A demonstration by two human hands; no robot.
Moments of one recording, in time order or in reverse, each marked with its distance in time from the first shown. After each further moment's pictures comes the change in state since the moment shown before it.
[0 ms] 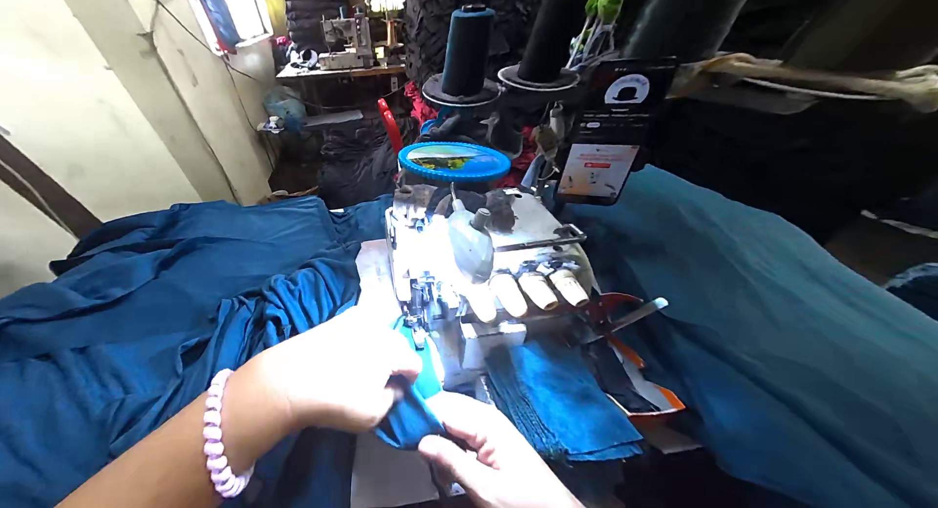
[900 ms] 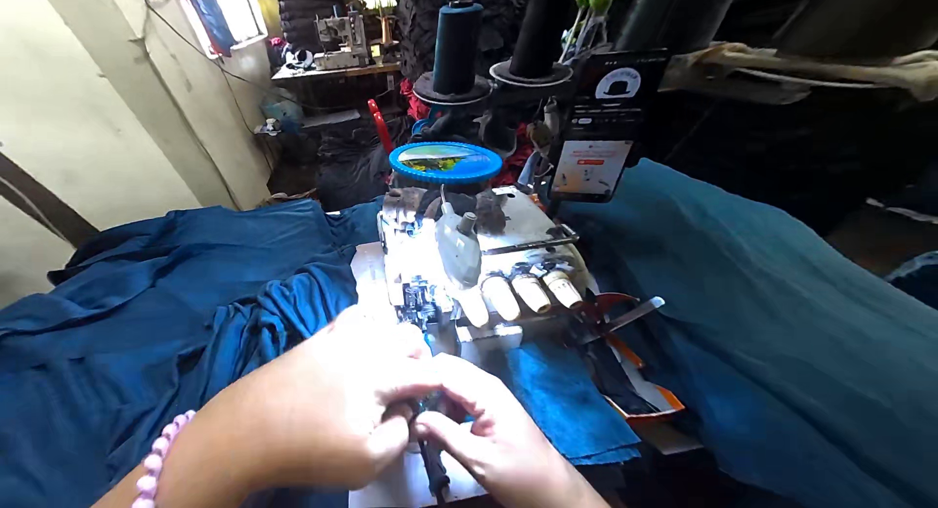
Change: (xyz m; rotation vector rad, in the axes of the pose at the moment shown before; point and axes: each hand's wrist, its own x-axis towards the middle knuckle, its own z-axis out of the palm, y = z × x) left_hand -0.010 0.022 -0.005 0.008 0.245 0.032; right_hand 0.025 -0.004 -0.015 -0.082 0.075 -0.120
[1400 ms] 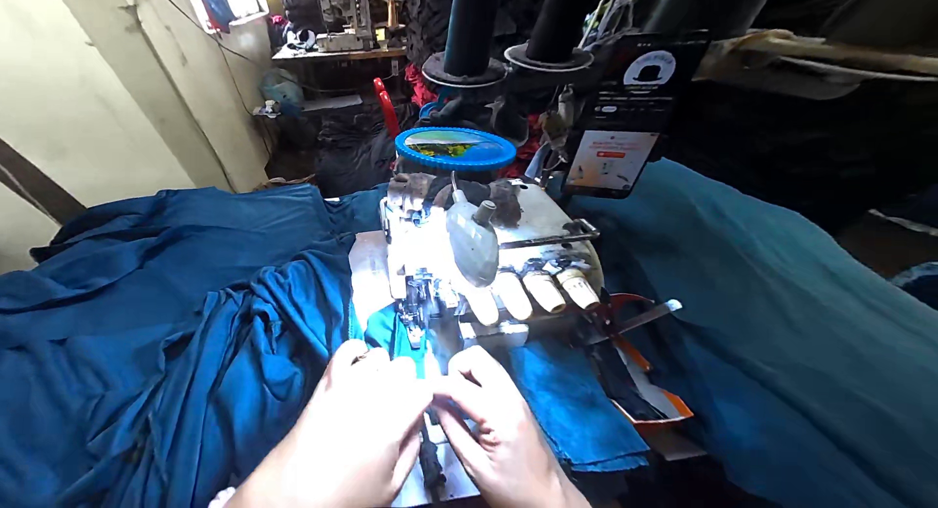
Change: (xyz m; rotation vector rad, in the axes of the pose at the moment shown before) left_hand -0.010 0.011 0.085 0.321 0.377 -0.144; right_hand -0.016 0.022 0.009 -0.530 0.260 -0.083
